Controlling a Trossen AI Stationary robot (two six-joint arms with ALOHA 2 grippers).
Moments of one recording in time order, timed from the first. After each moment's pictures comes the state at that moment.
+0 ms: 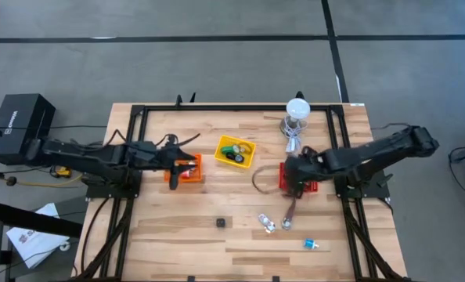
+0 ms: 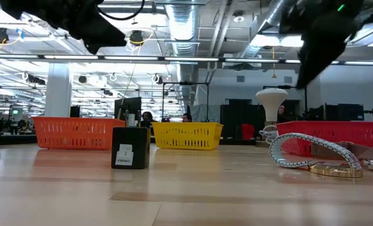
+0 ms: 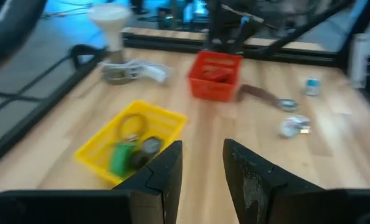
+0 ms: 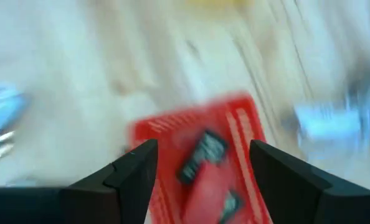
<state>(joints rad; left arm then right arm) -0.05 0.78 0.51 -0.06 -0.21 -0.10 0.23 1.25 0.91 -0.94 0.36 0.56</state>
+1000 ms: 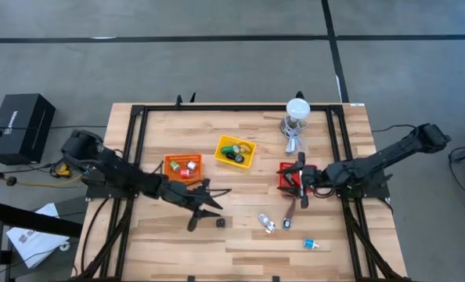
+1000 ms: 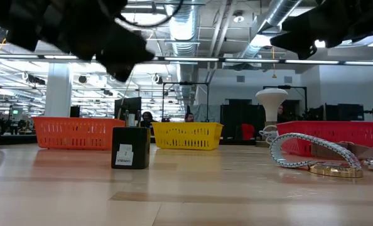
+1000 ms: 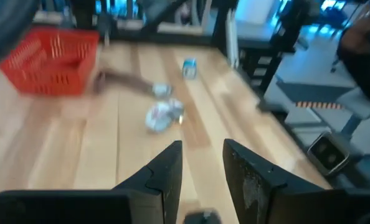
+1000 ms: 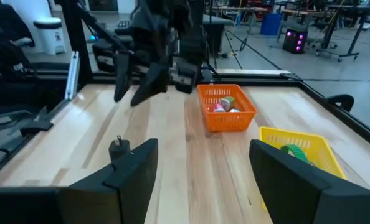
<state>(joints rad) -0.37 1.51 0.51 0.72 -0.10 -0.19 0.37 0.87 0.30 0.41 0.39 0.05</state>
